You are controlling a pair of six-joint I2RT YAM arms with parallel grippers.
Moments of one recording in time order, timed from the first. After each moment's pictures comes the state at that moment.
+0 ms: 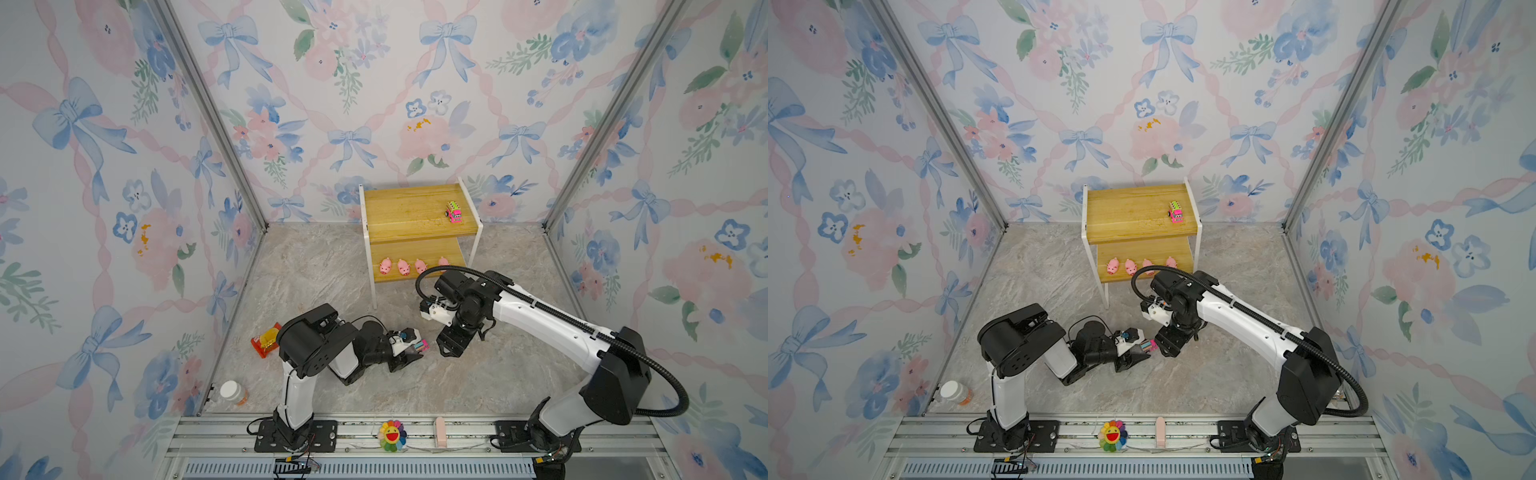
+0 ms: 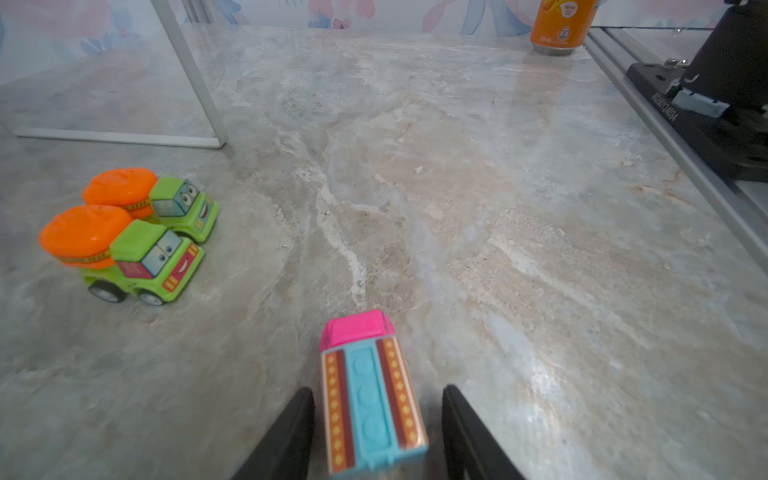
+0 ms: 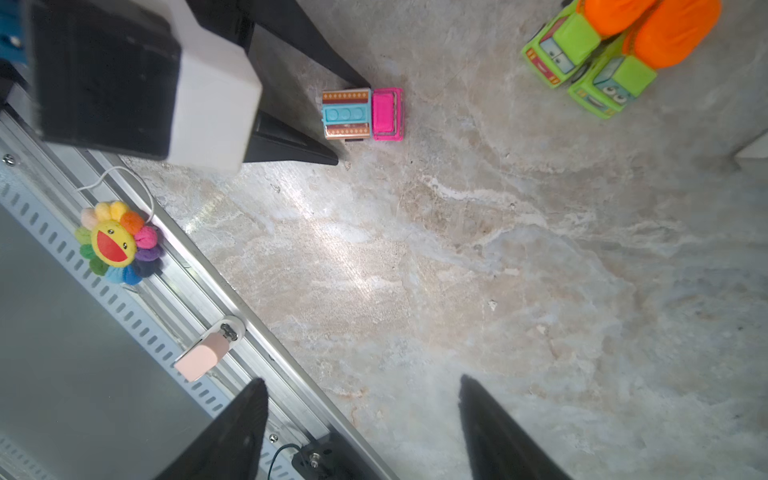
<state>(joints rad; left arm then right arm) -0.79 1.87 0.29 1.14 0.31 0.29 0.76 1.55 1.33 -1.25 -0.15 -0.14</state>
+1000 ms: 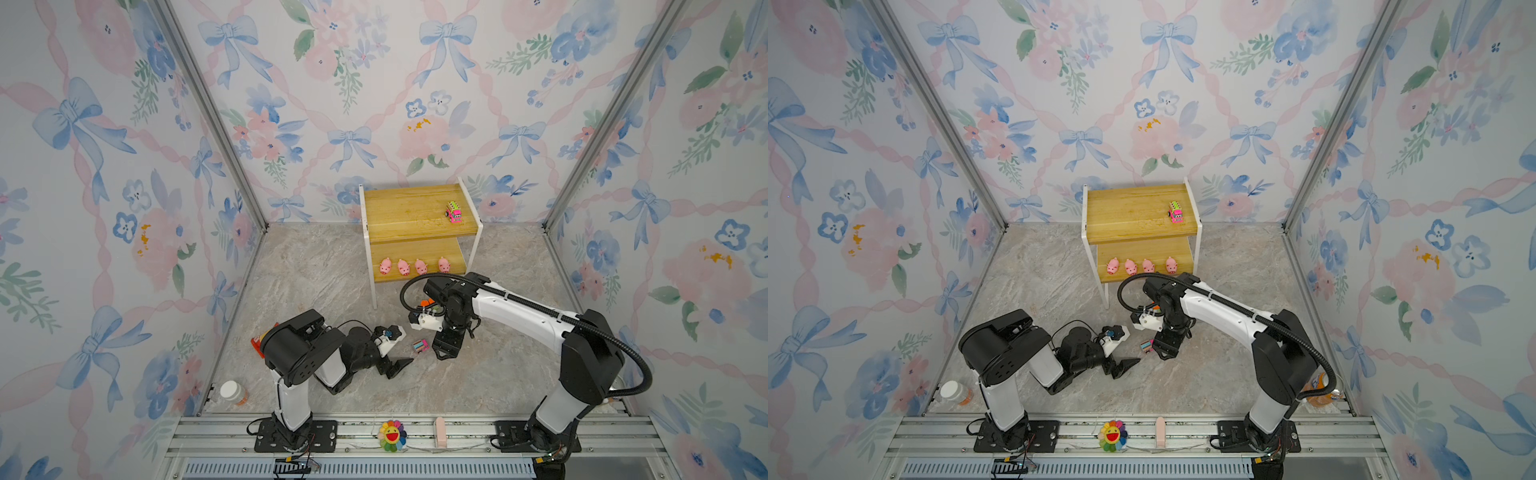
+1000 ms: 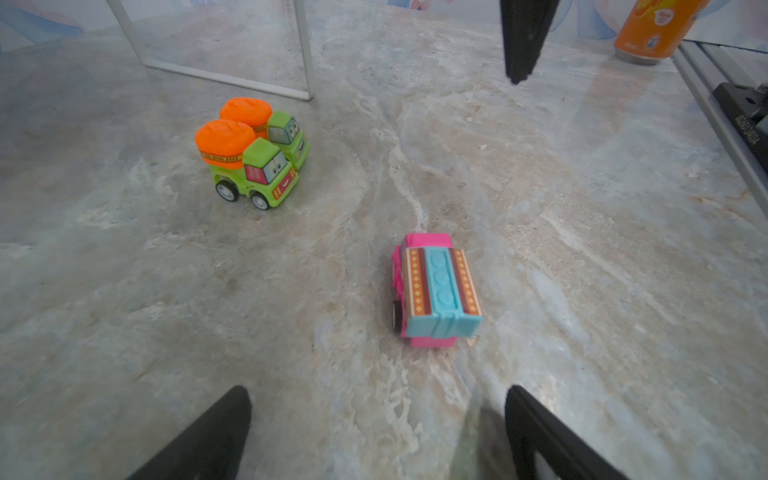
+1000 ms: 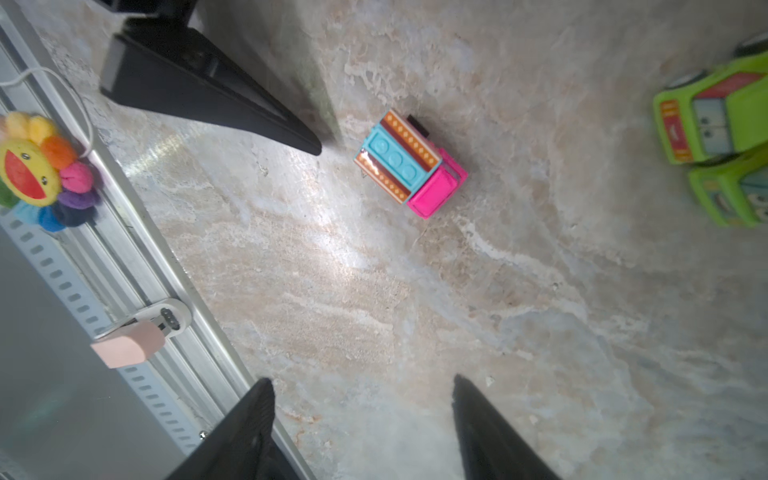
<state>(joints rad) -0.74 1.96 0.40 1.12 0.52 0.29 0.76 1.55 1.32 -1.24 -0.16 -0.17</state>
